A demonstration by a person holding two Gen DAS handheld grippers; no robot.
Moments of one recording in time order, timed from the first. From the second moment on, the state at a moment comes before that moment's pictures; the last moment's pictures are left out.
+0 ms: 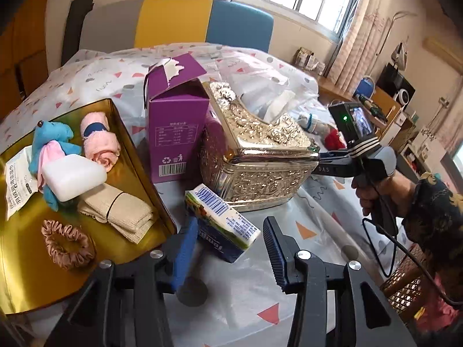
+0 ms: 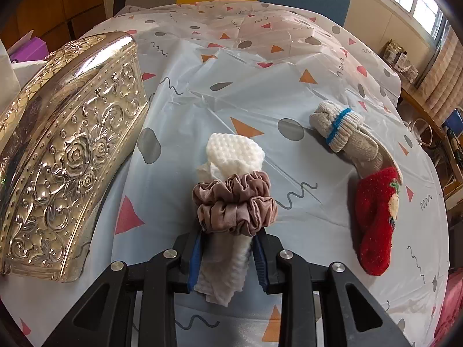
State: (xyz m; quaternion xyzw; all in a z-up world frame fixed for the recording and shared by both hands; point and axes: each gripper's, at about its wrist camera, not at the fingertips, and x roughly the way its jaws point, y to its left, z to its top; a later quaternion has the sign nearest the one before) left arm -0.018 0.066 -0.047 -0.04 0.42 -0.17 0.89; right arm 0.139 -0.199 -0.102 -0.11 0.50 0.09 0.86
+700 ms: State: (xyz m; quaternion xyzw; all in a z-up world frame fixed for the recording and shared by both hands) left arm 0.006 0.022 -0.070 0.03 0.50 -0.12 0.86; right arm 0.140 -0.192 -0.100 -0.13 0.51 0.09 0.85
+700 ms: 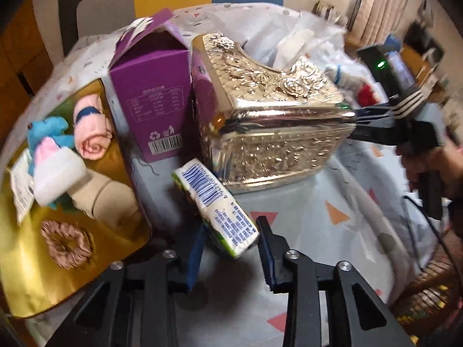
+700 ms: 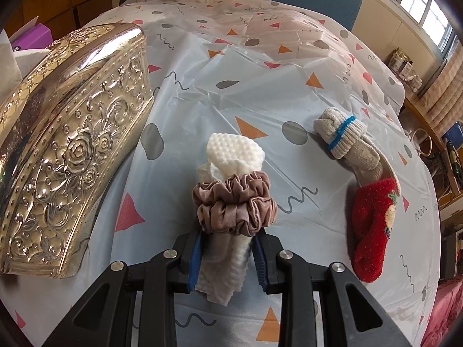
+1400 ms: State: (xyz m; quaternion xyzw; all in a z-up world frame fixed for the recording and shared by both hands) left arm -0.016 0.185 -0.002 -0.10 0.40 -0.01 0.91; right arm 0.137 -0.195 -0.103 -0.13 0.50 0.09 0.85
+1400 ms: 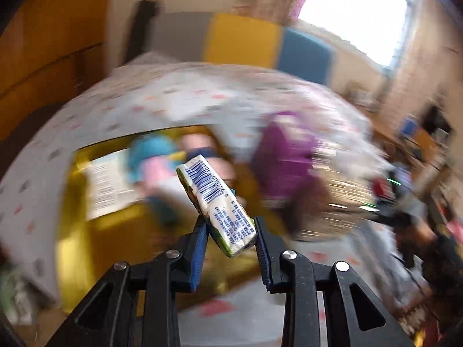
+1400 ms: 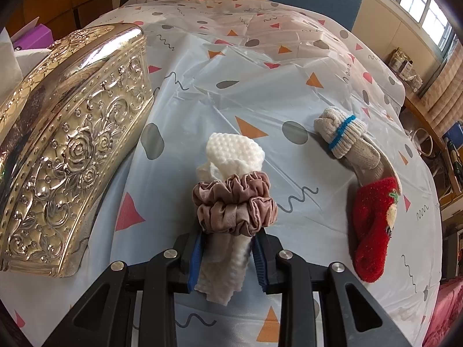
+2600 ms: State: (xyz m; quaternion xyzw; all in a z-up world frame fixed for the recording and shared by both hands) left arm -0.029 0.233 -0.030 -0.11 0.39 0.16 0.90; right arm 0.154 -0.199 -0.105 -0.10 0.50 0.09 0.85
